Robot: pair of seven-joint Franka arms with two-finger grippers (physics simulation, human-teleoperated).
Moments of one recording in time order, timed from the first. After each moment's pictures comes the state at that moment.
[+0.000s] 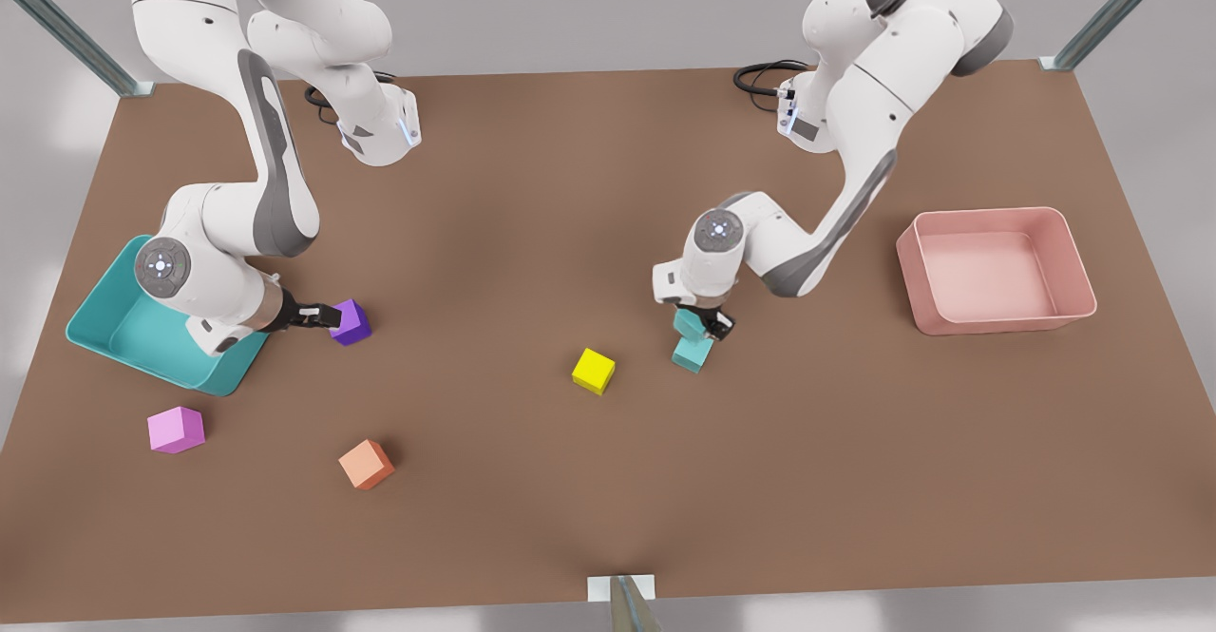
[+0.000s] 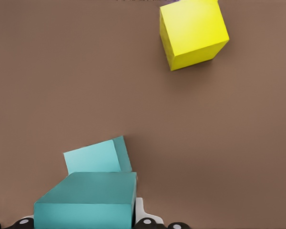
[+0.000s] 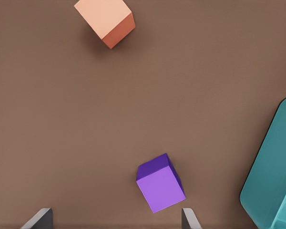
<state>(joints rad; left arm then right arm) 0.03 0.57 -0.69 -1.88 0.59 2.30 -0.22 0.09 0.13 -0.07 -1.99 0.08 2.00 0.03</state>
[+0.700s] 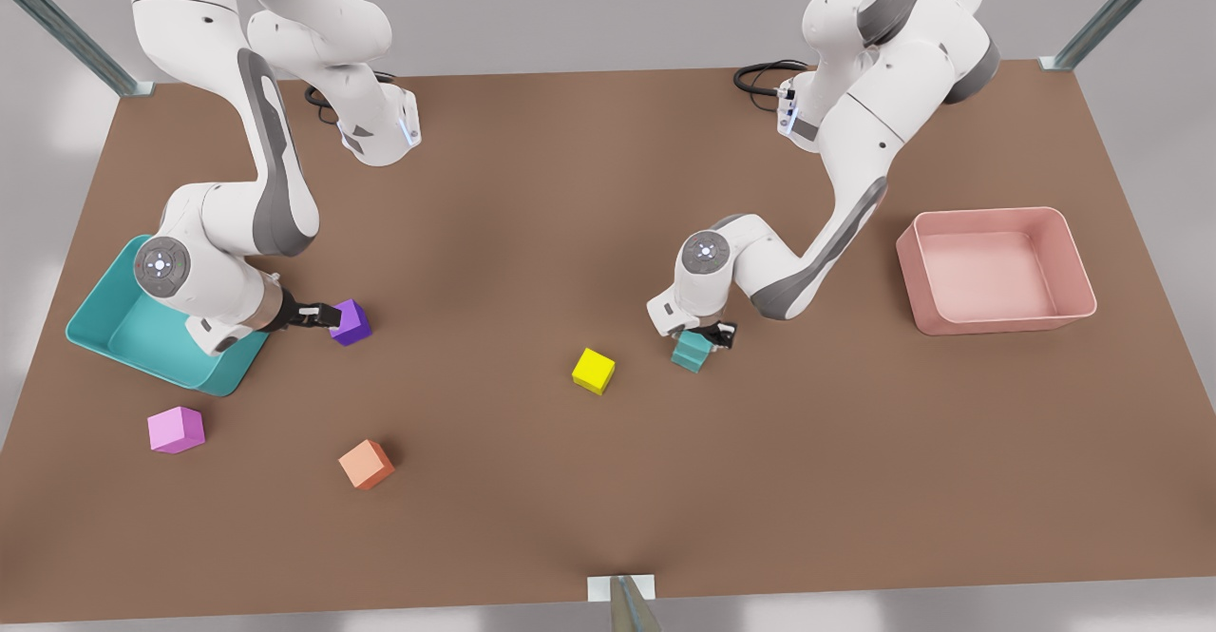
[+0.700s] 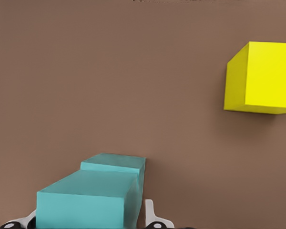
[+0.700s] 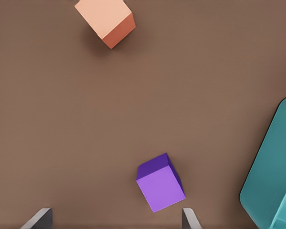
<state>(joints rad) 0.00 0.67 -0.68 -1.79 0.70 2.26 -0.63 0.09 0.12 -0.07 -1.99 0.08 2.00 0.03</state>
